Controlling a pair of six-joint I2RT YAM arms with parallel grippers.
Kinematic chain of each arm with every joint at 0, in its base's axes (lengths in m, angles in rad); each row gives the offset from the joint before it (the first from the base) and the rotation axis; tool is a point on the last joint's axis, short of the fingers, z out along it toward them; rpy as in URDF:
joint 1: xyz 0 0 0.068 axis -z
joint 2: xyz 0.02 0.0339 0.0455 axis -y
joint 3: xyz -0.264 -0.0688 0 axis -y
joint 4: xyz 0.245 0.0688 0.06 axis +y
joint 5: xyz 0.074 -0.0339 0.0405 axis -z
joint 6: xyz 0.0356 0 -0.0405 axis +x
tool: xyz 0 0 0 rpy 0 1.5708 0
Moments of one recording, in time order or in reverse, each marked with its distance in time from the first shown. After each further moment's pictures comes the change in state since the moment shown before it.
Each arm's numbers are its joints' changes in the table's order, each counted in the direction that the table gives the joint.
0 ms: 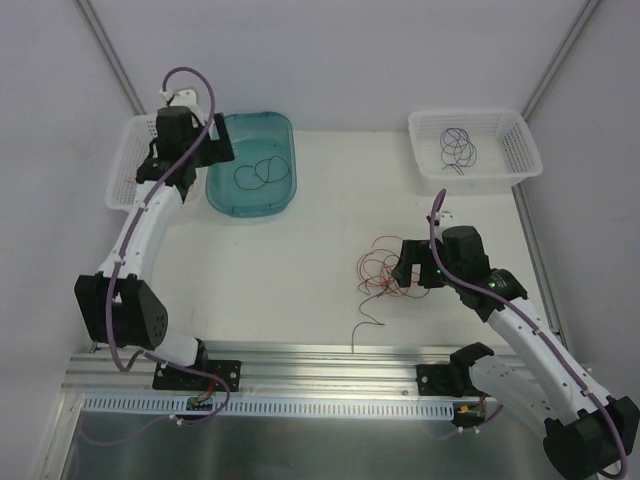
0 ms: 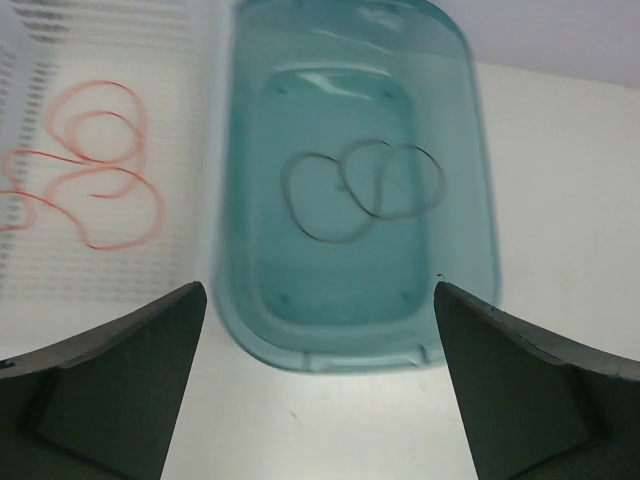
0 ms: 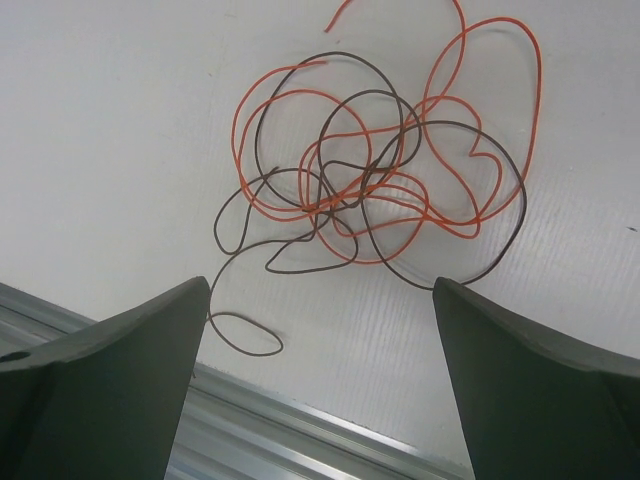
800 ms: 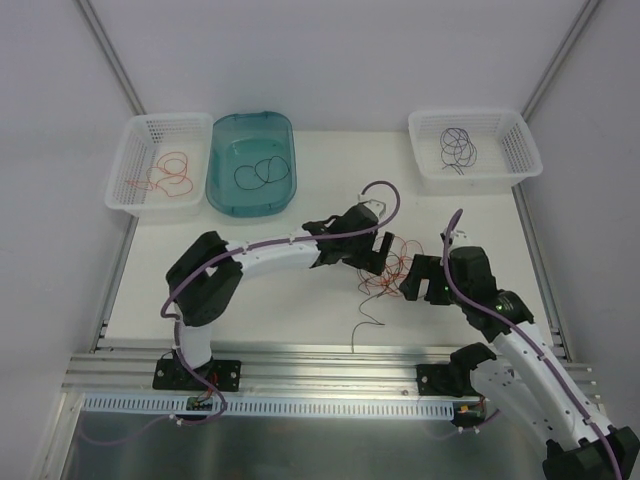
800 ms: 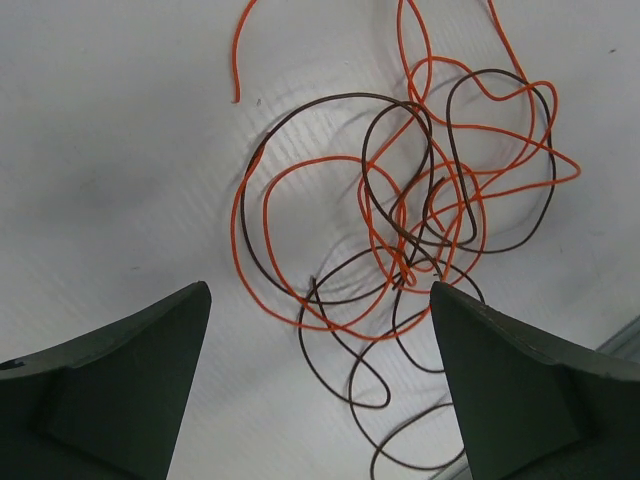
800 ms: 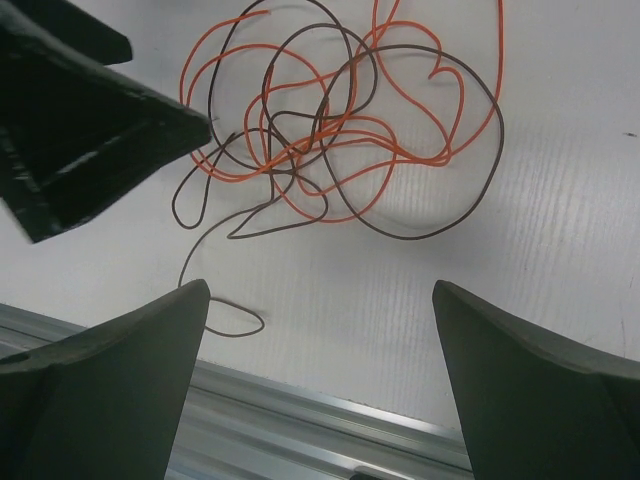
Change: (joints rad) left arm 0.916 -0.323 -0.159 -0.104 0.054 -0.308; right arm 0.027 0.175 -0.134 0.059 0.046 0.105
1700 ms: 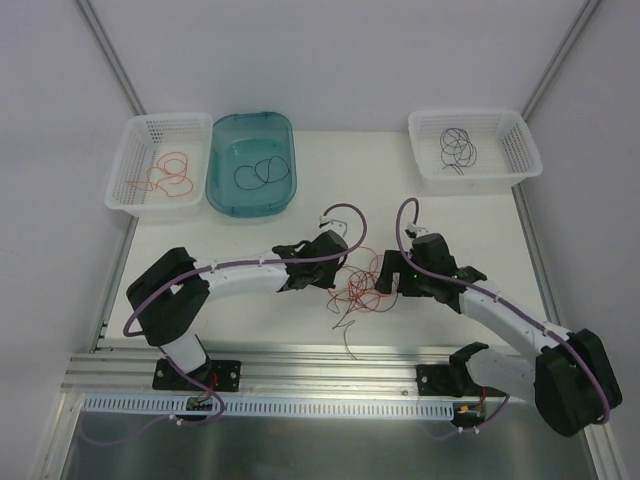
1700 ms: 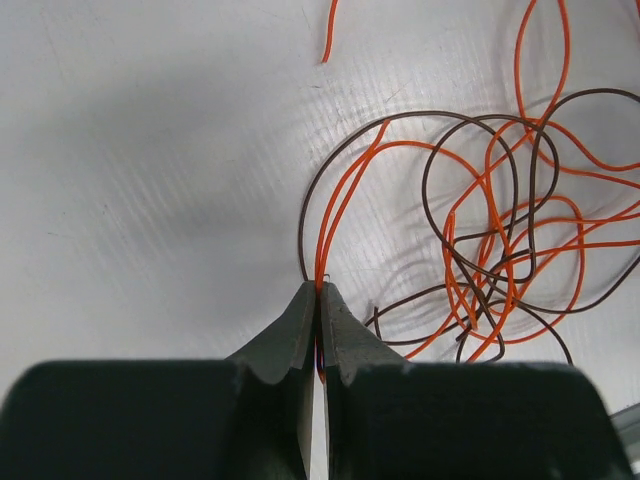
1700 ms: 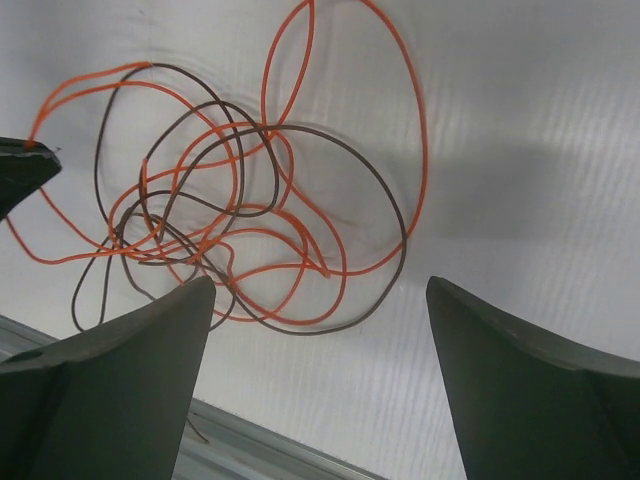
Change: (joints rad) left arm 0.019 0.193 -0.345 -0.031 -0.196 -0.068; right arm -0.073 -0.383 -0.034 -0.308 -0.068 0.071
